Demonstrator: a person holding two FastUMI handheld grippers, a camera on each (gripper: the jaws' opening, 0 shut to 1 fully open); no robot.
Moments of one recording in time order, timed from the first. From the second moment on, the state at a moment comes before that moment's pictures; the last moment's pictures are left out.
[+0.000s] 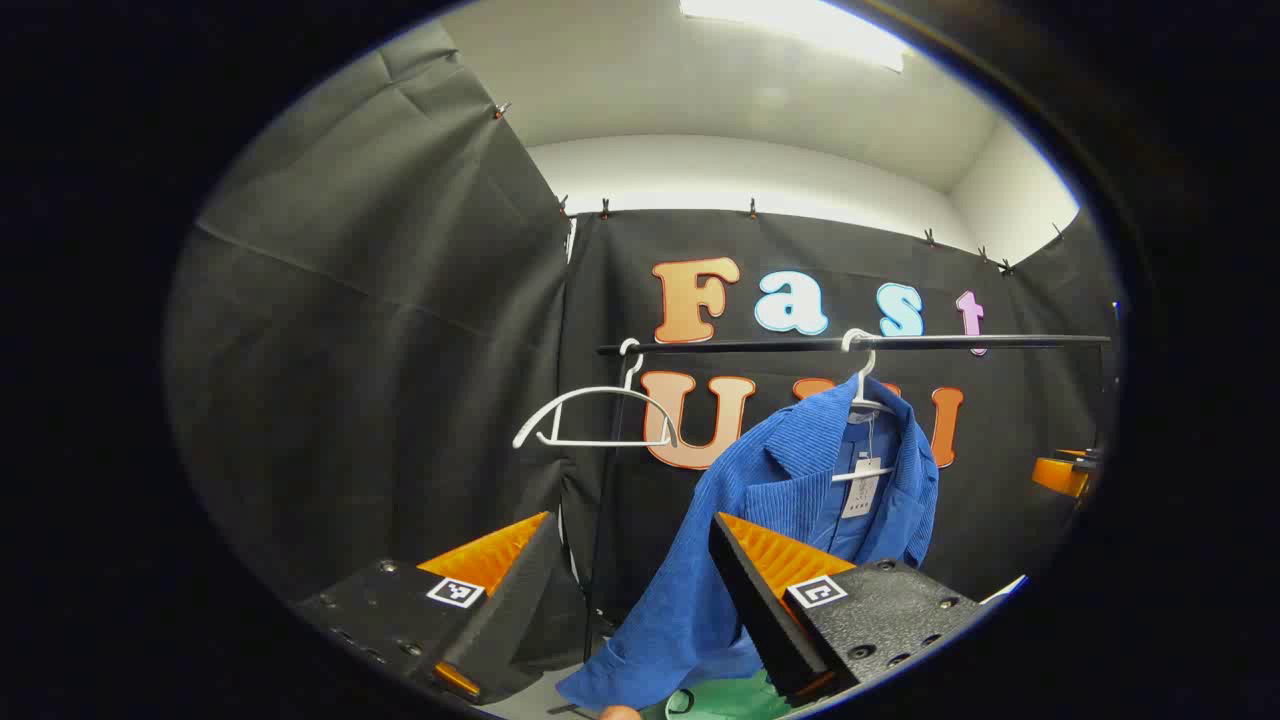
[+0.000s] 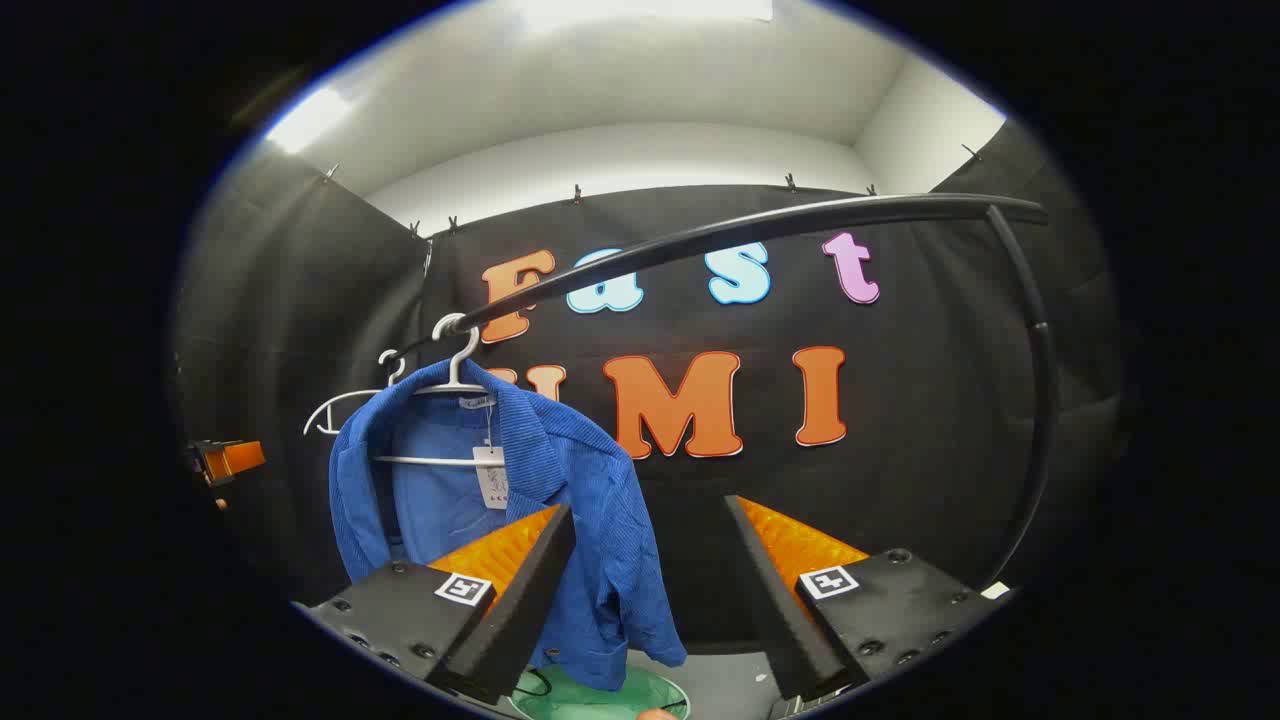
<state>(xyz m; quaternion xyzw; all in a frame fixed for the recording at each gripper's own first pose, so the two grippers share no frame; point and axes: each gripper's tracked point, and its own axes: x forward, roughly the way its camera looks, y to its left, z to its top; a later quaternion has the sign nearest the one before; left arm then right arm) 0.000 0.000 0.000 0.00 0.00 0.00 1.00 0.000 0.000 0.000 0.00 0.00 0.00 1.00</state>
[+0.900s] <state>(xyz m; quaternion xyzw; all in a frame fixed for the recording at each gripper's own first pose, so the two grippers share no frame) -0.007 -0.017 -0.002 0.00 0.01 -0.02 1.00 0.003 0.017 -0.006 0.00 0.01 0.02 1.00</state>
